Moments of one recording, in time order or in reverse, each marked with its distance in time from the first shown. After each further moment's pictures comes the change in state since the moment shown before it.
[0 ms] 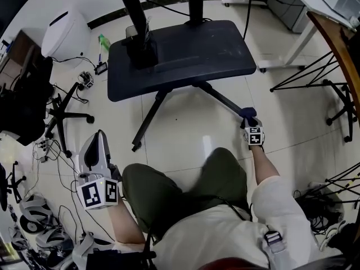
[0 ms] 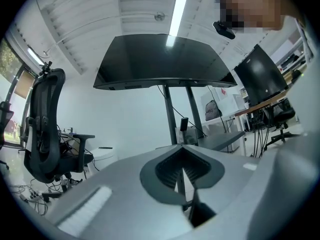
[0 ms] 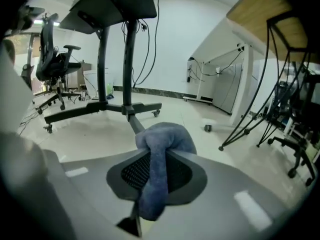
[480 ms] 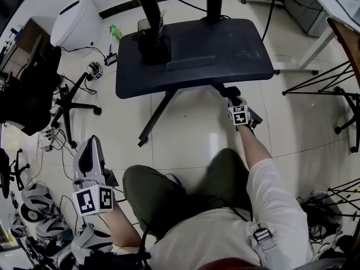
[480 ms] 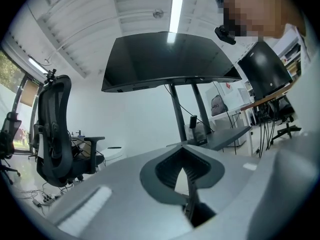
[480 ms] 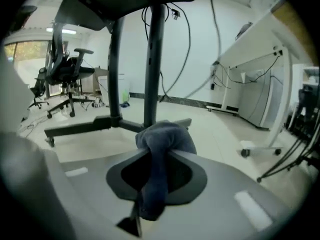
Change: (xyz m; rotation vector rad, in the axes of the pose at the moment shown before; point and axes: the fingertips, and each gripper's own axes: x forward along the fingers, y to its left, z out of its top) left arm -0.010 0.031 0.003 0.045 0.011 0.061; right arm 0.121 0.123 0.095 -0.091 -0.031 0.171
